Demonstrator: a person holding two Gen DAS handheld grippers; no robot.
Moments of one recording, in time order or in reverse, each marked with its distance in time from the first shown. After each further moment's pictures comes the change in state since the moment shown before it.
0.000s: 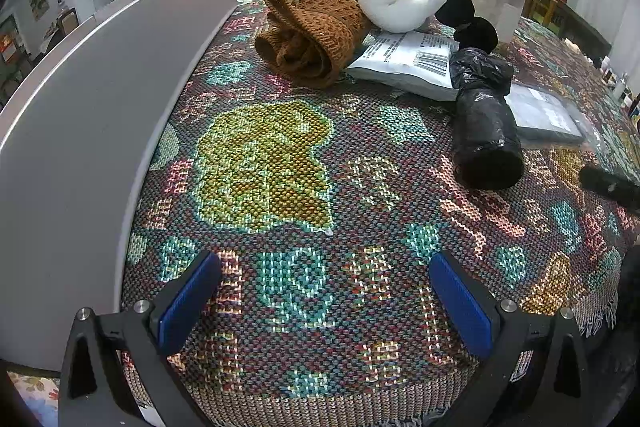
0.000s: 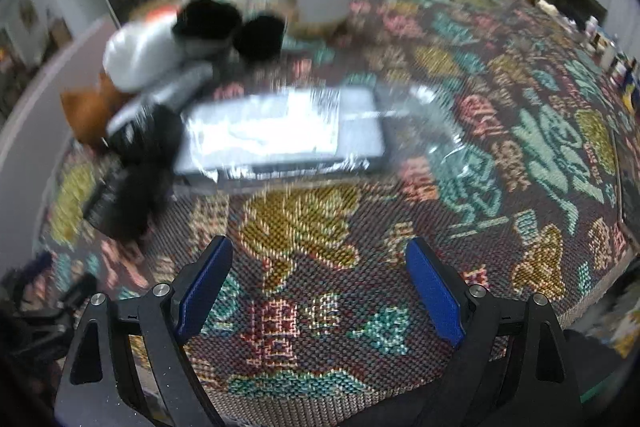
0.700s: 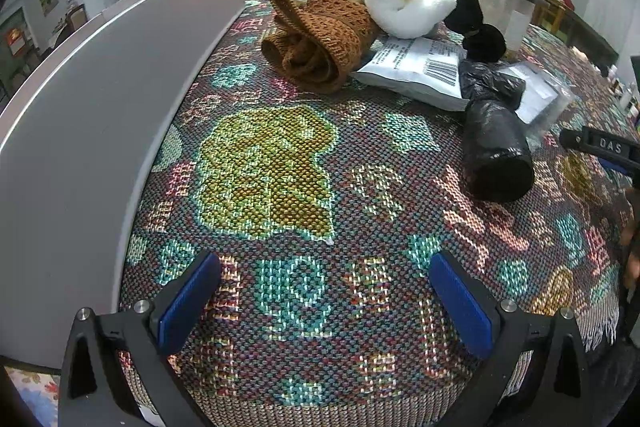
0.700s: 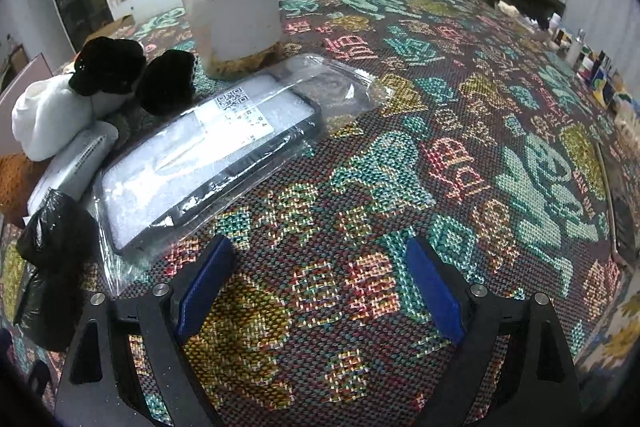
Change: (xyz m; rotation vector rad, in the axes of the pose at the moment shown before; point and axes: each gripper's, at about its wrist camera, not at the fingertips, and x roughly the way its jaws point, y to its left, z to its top) left arm 0.003 -0.003 0.003 -0.041 -0.018 0.023; right arm 0.032 -0.026 0.039 0.102 -0.101 -0.141
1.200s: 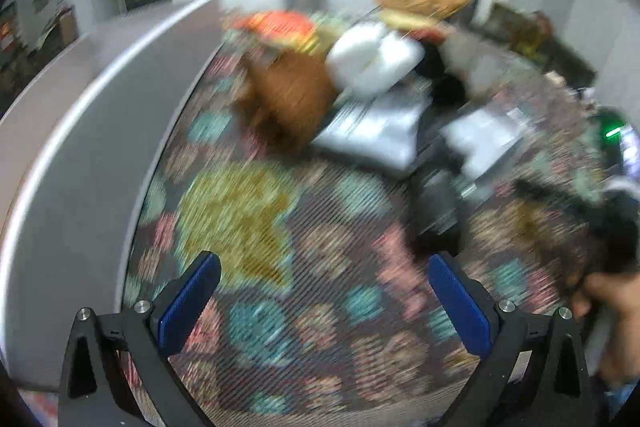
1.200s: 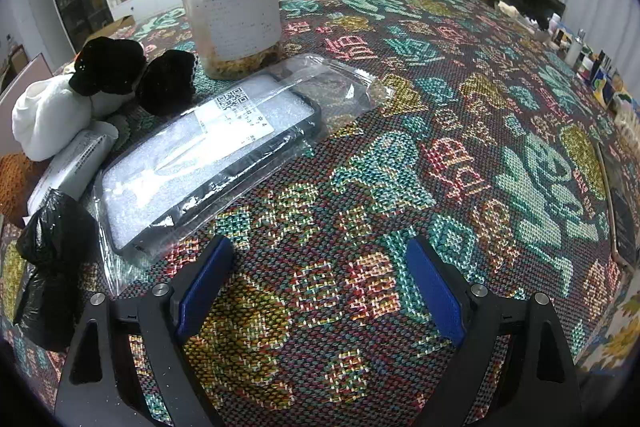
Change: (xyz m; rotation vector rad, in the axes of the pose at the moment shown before) left arm -0.029 -0.020 0.043 0.012 -0.095 -0.136; right arm 0.000 0.000 0.000 -0.006 -0.005 -0.001
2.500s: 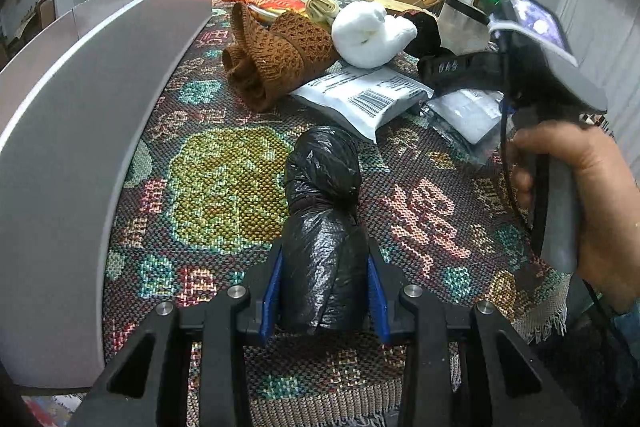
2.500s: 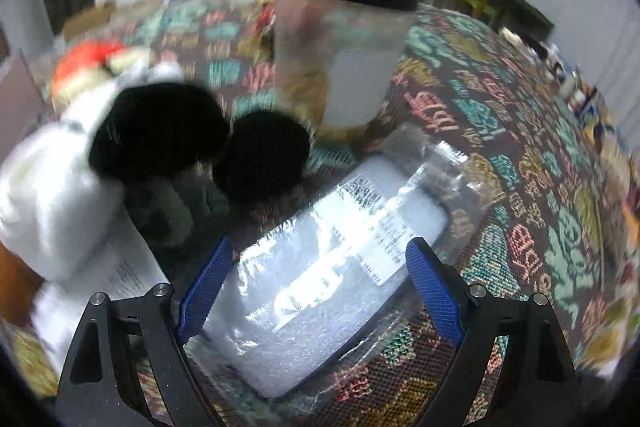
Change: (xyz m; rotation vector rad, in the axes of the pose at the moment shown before) left arm 0.012 0.026 -0.033 -0.019 0.068 -0.073; right arm 0.033 0.101 0.075 -0.061 0.012 -0.129
